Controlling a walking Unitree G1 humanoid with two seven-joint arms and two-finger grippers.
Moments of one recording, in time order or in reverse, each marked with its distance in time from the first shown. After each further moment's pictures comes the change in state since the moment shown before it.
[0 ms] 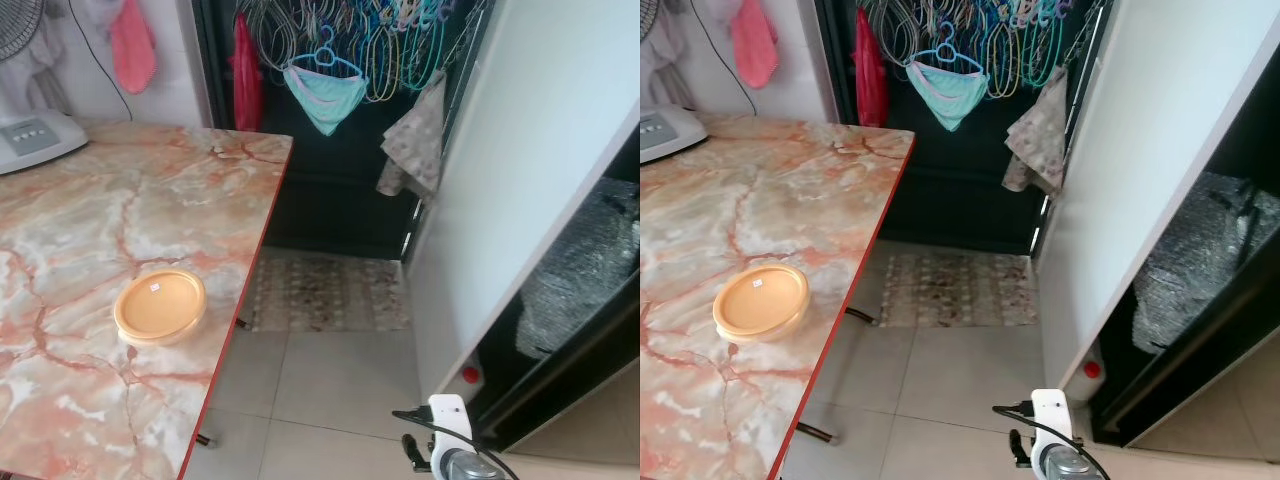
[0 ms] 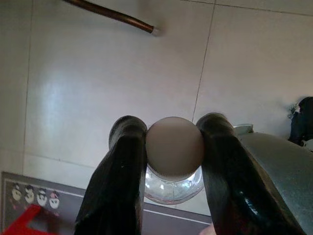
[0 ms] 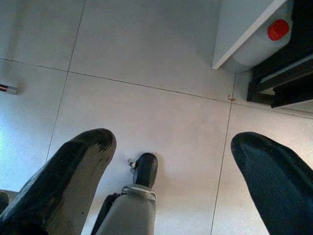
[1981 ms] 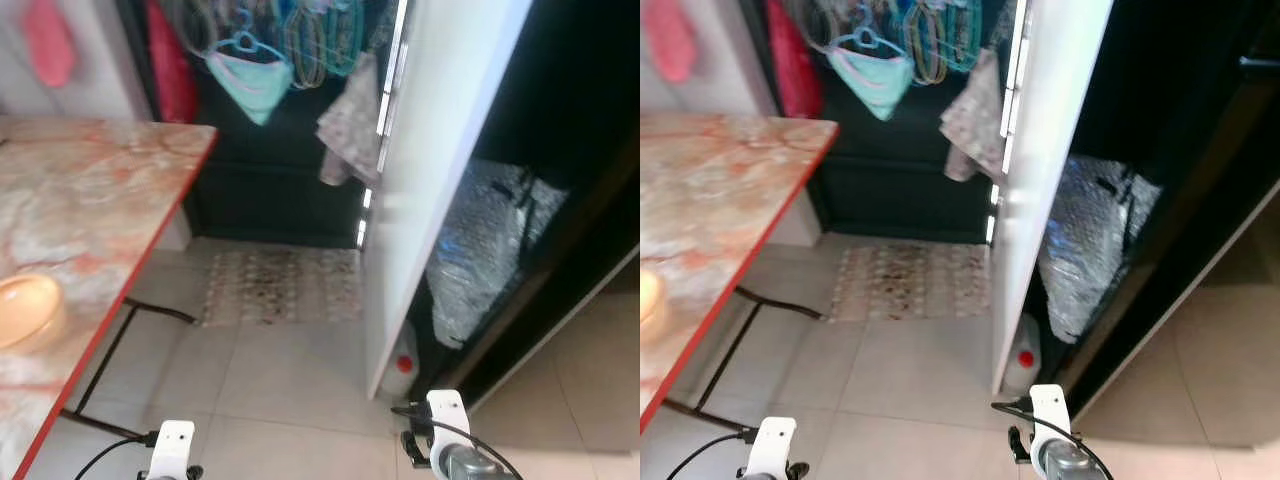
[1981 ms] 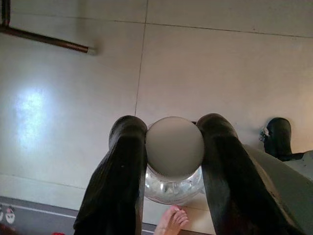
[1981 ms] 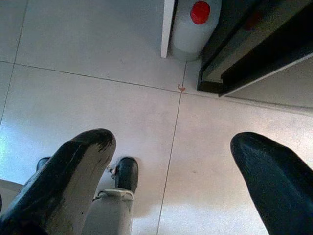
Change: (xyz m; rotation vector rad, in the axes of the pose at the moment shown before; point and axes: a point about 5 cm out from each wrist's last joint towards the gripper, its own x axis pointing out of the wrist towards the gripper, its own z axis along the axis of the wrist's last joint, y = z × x) left arm 0.002 -0.004 0.018 -0.014 -0.053 -0.019; right arm 0.000 0.001 0.005 -0.018 0.009 0.012
